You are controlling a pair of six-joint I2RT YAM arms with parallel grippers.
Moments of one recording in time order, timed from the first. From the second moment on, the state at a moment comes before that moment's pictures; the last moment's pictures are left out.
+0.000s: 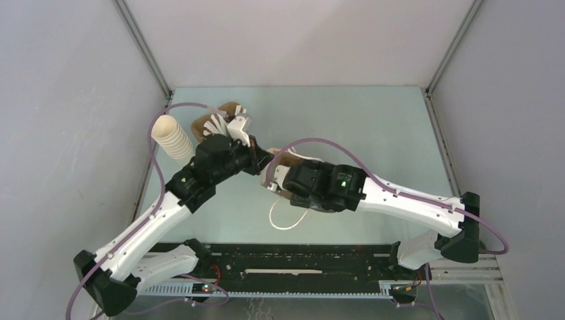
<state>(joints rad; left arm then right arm) -0.66 0.91 0.91 -0.31 0.11 -0.41 1.25 1.45 1.45 -1.14 0.56 -0.27</state>
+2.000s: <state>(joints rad) -0.69 0.80 0.79 -0.35 0.08 -0.45 1.31 1.62 1.53 -0.98 0.32 -0.41</state>
